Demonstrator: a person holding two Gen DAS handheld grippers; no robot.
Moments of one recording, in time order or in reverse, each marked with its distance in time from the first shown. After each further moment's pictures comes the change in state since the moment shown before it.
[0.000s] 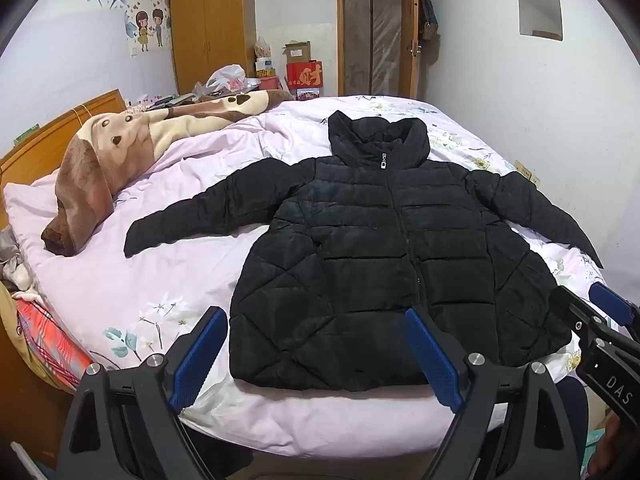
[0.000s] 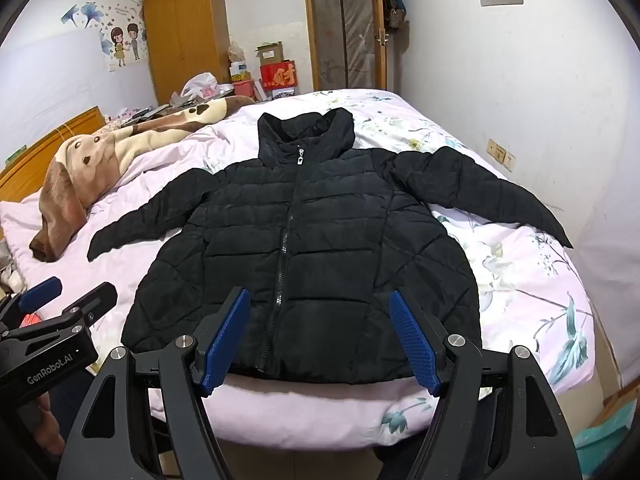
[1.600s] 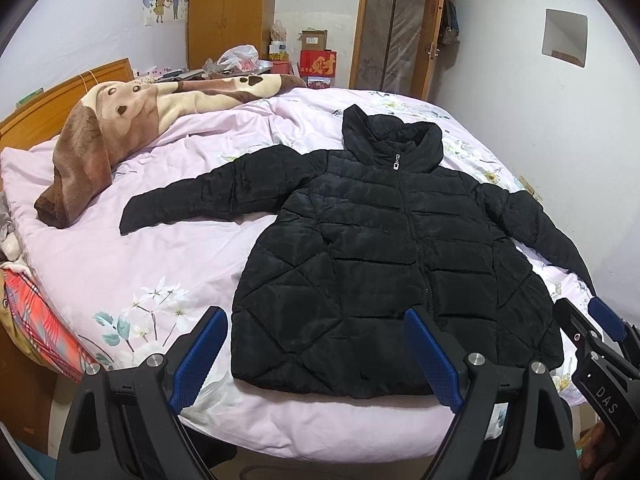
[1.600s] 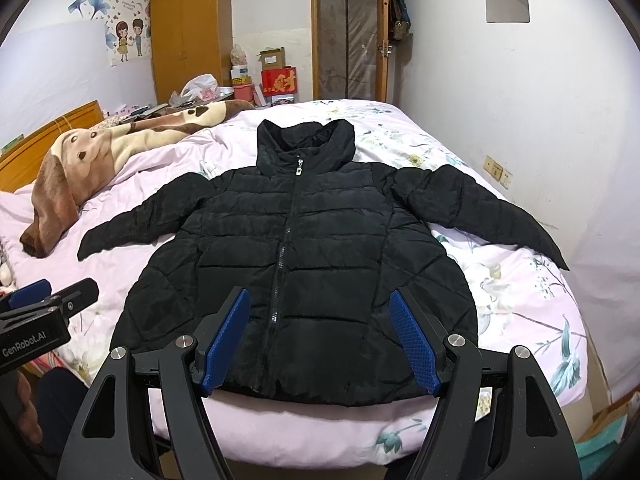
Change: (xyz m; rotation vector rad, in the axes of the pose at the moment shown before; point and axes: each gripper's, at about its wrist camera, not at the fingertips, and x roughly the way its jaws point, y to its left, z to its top) left arm 0.013 0.035 0.013 -0.108 0.051 -0.040; right arm 0.007 0.011 0.011 -0.045 -0.031 -0.032
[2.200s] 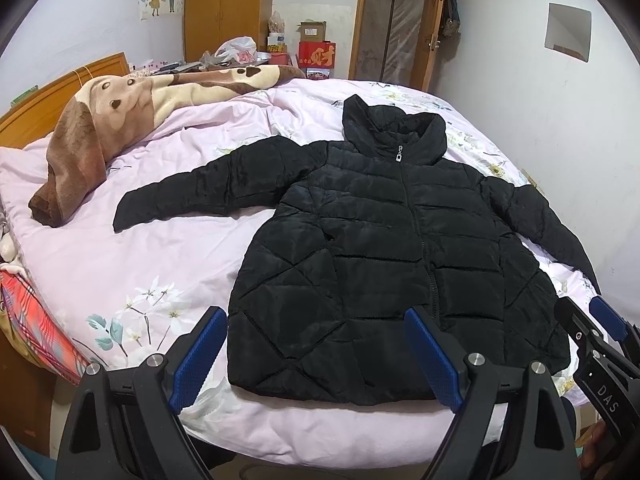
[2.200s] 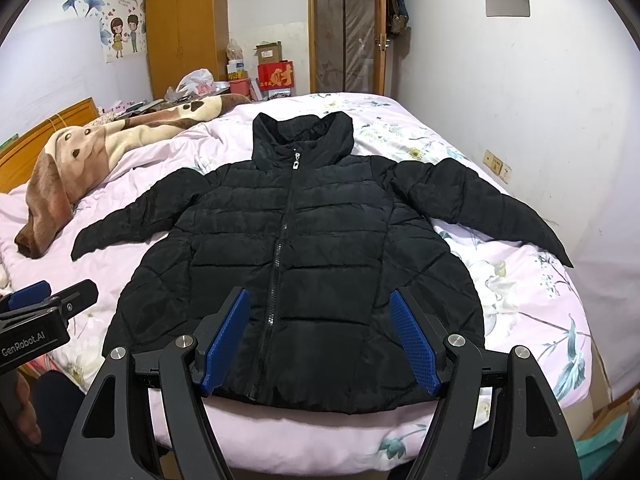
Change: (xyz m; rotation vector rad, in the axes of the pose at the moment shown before) left arm 0.027 -0.002 0.007 0.008 0.034 0.006; right arm 0.019 0.002 0.001 0.003 0.022 -0.010
